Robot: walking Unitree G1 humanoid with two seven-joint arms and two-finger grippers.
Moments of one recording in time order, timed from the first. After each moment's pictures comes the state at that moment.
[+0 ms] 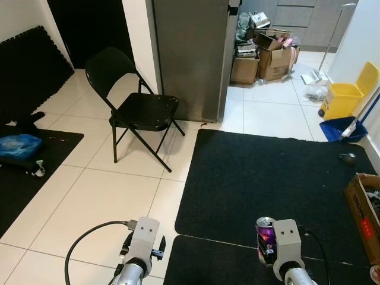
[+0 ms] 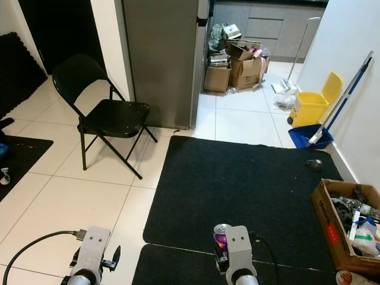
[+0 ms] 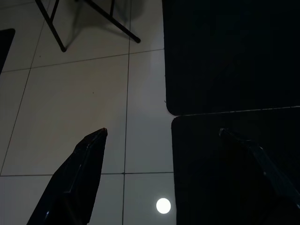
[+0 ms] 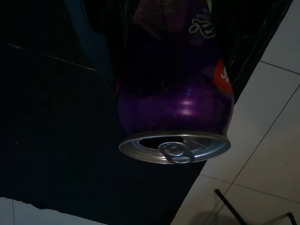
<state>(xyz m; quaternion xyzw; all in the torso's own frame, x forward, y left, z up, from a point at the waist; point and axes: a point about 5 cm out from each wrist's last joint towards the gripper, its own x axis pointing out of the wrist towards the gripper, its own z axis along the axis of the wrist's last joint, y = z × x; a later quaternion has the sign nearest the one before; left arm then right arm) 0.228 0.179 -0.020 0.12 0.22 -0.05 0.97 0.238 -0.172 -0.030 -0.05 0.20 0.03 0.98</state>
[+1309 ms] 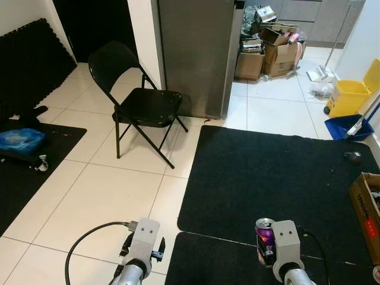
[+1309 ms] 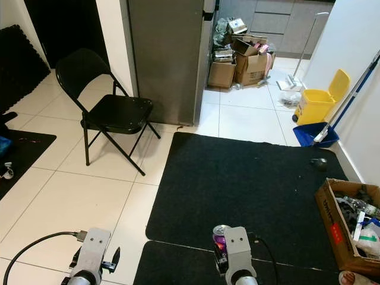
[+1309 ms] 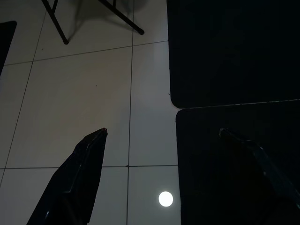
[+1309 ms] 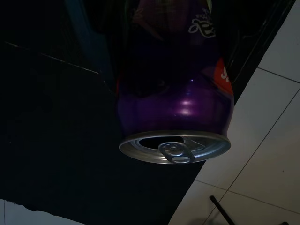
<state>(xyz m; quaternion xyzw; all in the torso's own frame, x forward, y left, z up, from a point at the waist) 0.227 0.180 -0.022 0.13 0.22 -0.05 0.97 0.237 -0.171 -0.031 -0.05 0.20 0.04 0.98</state>
